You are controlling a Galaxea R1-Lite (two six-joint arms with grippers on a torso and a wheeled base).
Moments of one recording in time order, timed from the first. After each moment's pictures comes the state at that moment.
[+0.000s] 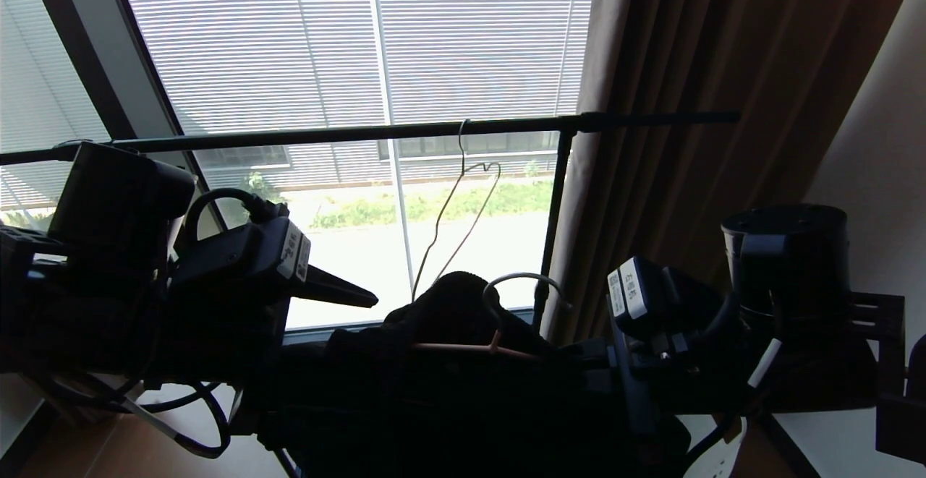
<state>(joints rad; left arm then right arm) -0.40 1.47 -0.92 0.18 -0.72 0.82 0.68 1.61 -0.73 -0.39 0.58 -0.42</state>
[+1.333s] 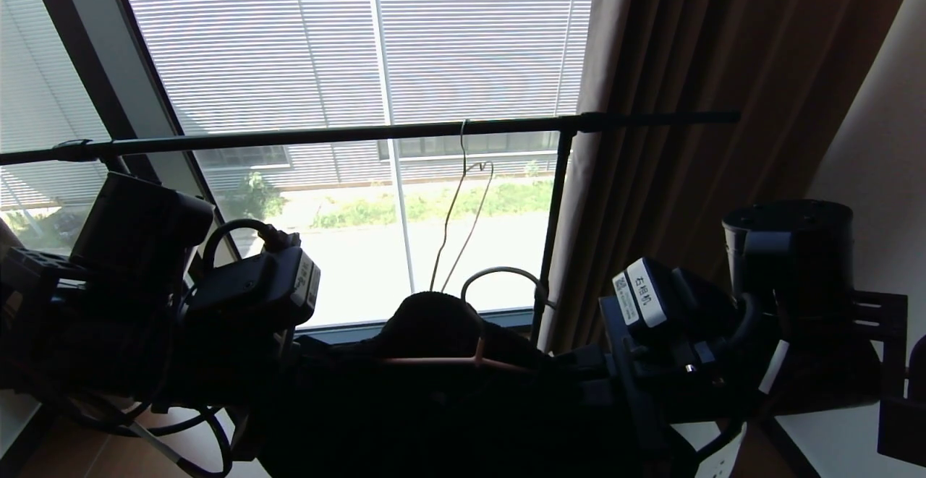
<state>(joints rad) -0.39 1.48 -0.87 0.18 -0.71 0.81 0.70 1.60 -0.75 -0.40 0.68 -0.41</state>
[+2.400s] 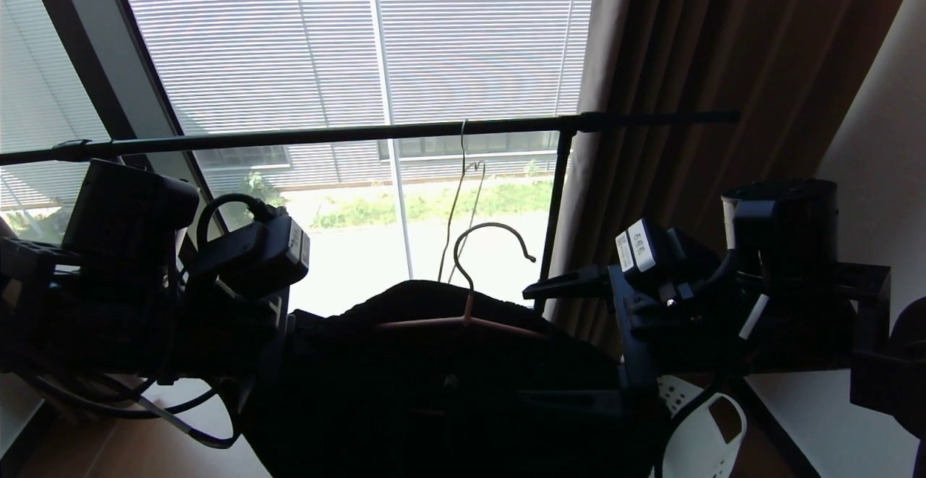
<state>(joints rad) -0.34 1.49 -0.87 0.10 -0.71 0.70 0.59 1.64 -0.80 -0.39 0.68 -0.41</state>
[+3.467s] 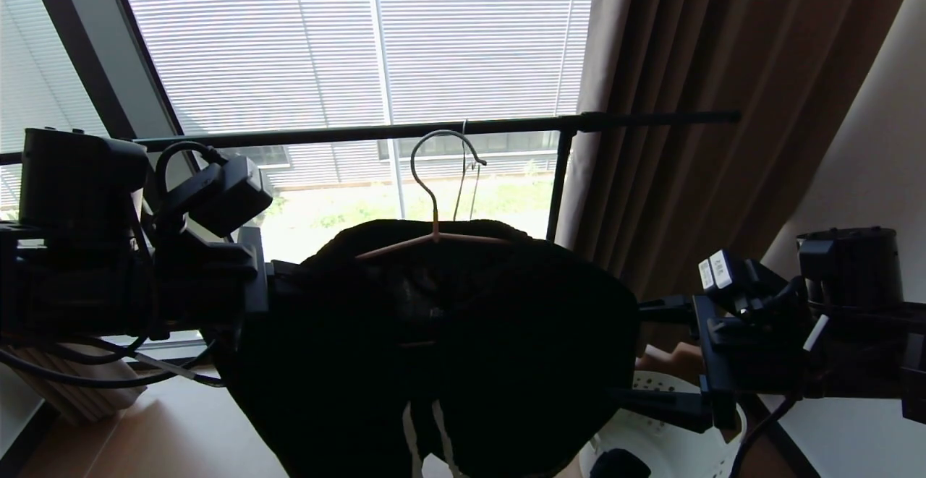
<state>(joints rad) -0.25 1.48 -0.87 -0.09 -0.71 0.50 0.28 1.60 -0.58 -0.42 0.78 -0.44</state>
